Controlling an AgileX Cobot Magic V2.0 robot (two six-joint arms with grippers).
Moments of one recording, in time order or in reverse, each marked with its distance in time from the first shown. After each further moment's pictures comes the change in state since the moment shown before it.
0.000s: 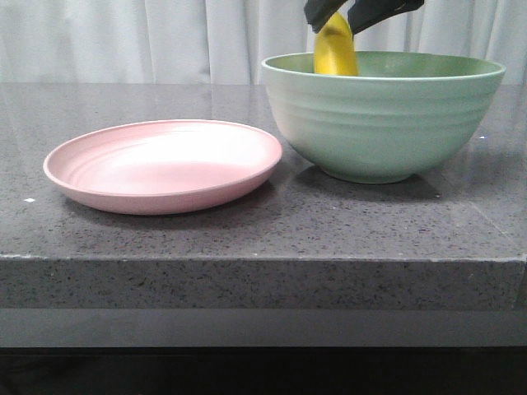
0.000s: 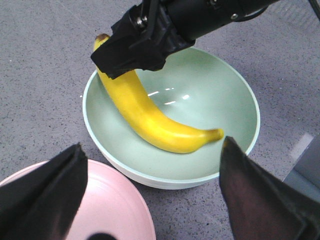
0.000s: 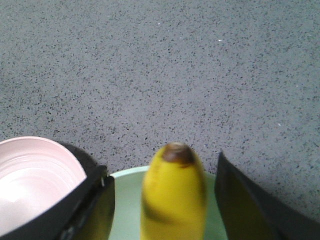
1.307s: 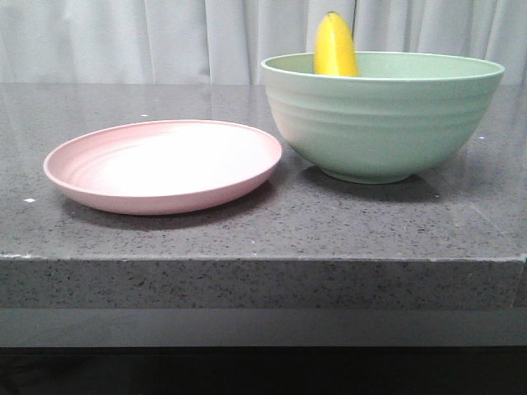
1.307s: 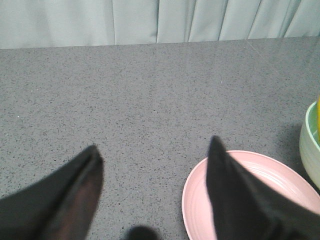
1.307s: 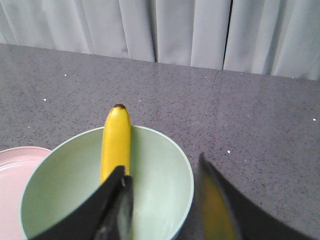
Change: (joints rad) left arm 0.567 -0.448 0.288 0.022 -0.003 0.000; right arm -0.151 -0.849 0.630 -0.070 -0.212 -0.004
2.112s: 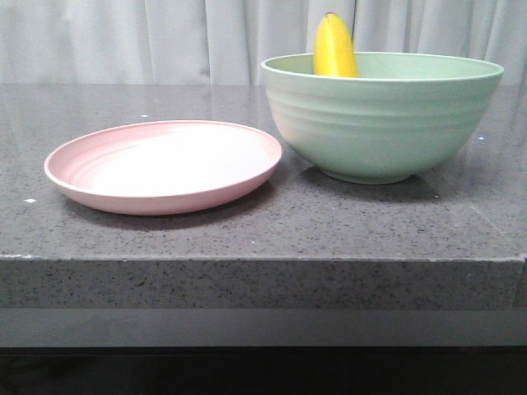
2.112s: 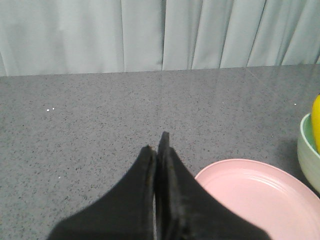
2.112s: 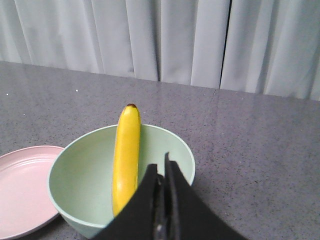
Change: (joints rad) left arm 0.000 -0.234 0.213 0.010 -0.126 0.000; right arm 0.000 -0.330 0.192 0.000 0.003 0.000
